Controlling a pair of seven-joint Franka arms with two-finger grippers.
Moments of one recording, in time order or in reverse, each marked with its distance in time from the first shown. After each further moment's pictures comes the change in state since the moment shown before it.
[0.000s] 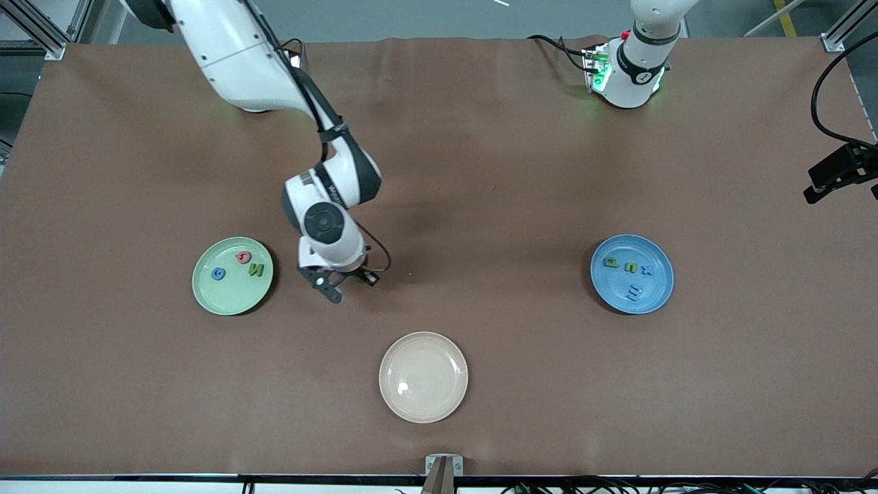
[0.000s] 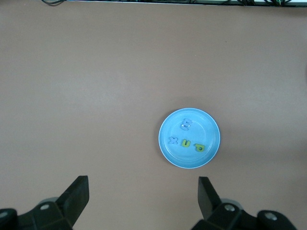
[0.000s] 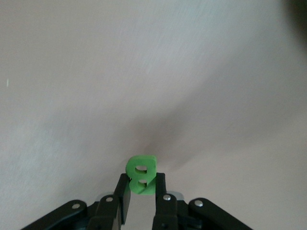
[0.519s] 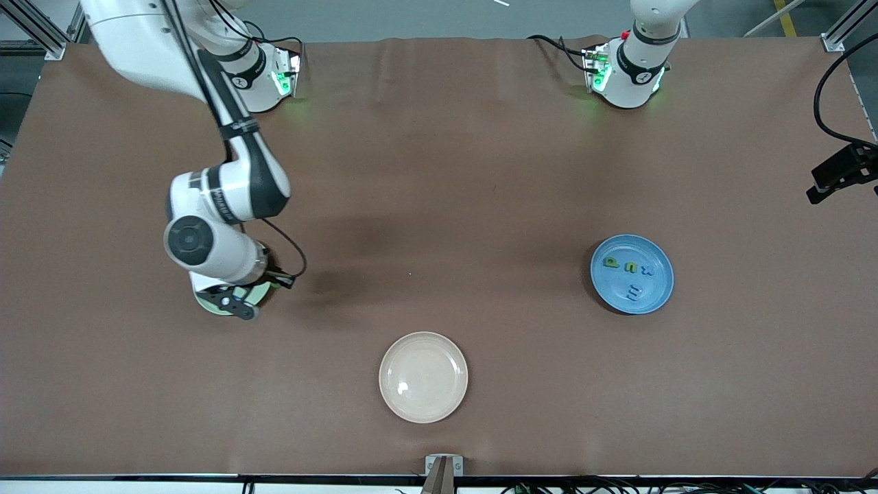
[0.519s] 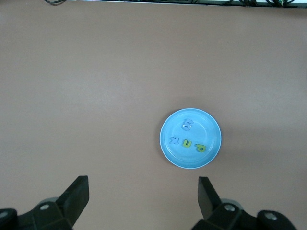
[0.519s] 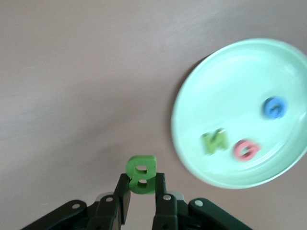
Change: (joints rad) left arm -0.068 0.001 0.072 0.001 0.000 0.000 0.000; right arm -0.260 -0.159 -0.006 -0.081 -0.001 -0.131 -0.530
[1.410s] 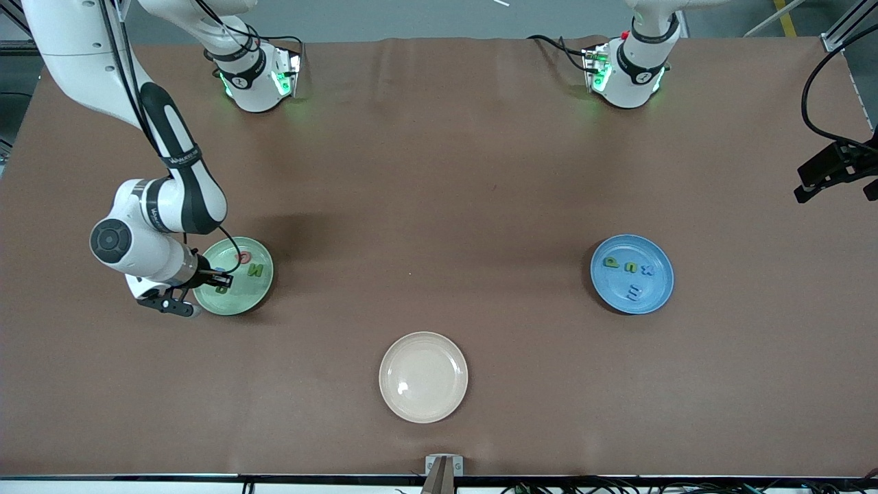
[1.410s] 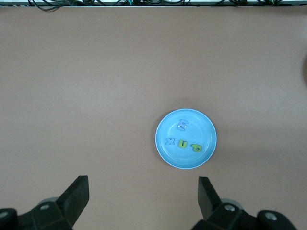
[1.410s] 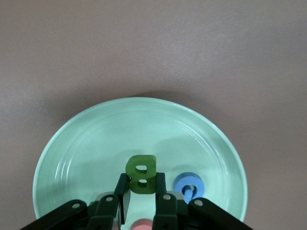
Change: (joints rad) left arm -0.545 -0.005 0.515 0.009 -0.001 -0.003 0.000; right arm -0.210 0.033 0.012 -0.189 0.001 0.293 -0.367
